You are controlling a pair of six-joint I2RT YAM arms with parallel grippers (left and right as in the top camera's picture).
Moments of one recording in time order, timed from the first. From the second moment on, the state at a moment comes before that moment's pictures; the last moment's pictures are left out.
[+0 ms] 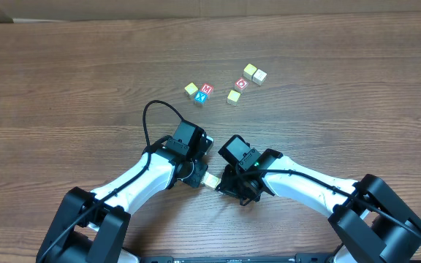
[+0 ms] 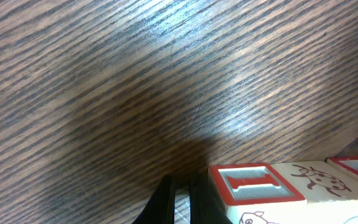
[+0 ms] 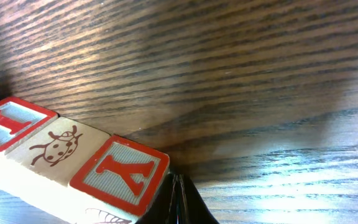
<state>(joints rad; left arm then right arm) -0.49 1.61 0.76 -0.50 0.08 0.01 0.80 1.72 0.88 -0.52 -0.25 1.11</state>
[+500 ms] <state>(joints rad) -0.49 1.61 0.76 -0.48 0.08 0.01 0.80 1.72 0.88 -0.52 -0.27 1.17</state>
